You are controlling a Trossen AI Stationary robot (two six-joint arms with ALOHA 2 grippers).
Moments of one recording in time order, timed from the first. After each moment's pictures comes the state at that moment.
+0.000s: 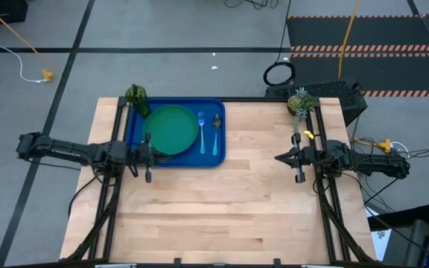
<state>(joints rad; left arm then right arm) -0.09 0.49 0.17 0.12 -0.18 0.07 -0.05 0.00 0.01 0.02 -0.08 -0.09</state>
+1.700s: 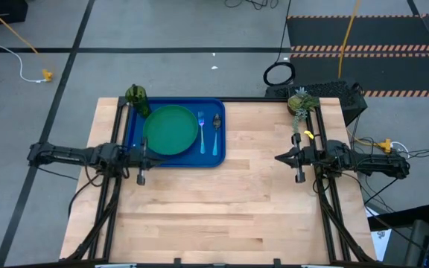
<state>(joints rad) -0.09 0.15 0.01 0.08 -0.09 0.11 -0.05 0.00 0.01 0.02 -0.08 -0.09</state>
